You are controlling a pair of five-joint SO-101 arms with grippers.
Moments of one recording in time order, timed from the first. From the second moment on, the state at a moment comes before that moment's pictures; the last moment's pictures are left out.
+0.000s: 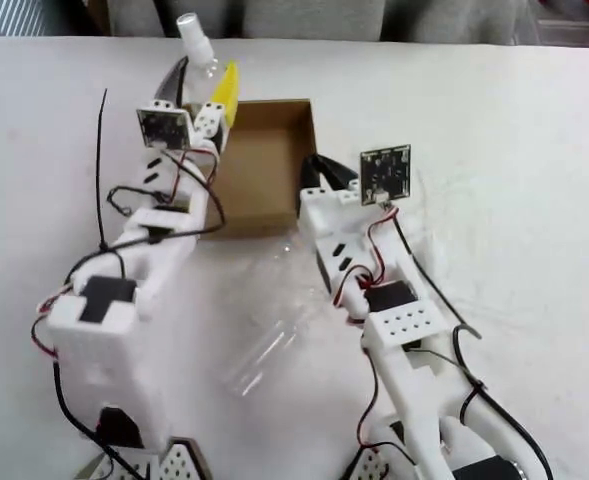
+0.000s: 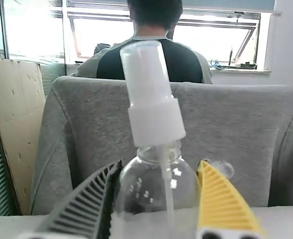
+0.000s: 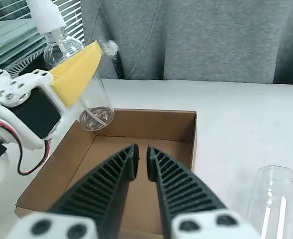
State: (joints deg) left arm 0.7 26.6 25.6 -52.8 4.0; right arm -20.9 -31.9 62.3 -8.2 -6.4
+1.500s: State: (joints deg) left arm -1.4 55.9 5.1 -62.9 4.3; right arm -20.9 -31.9 62.3 -8.2 -6.4
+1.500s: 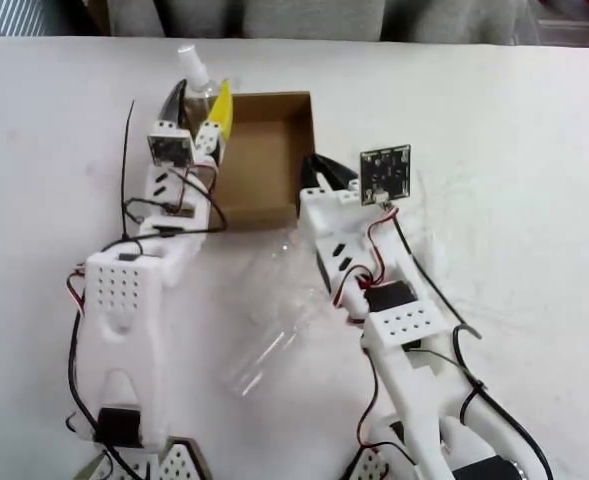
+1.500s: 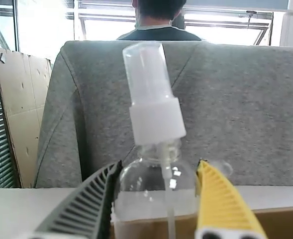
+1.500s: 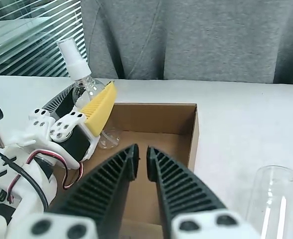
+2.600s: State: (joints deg) left arm -1.3 49.2 13.6 -56.5 4.0; right arm -20.9 -31.9 62.3 -8.2 -6.4
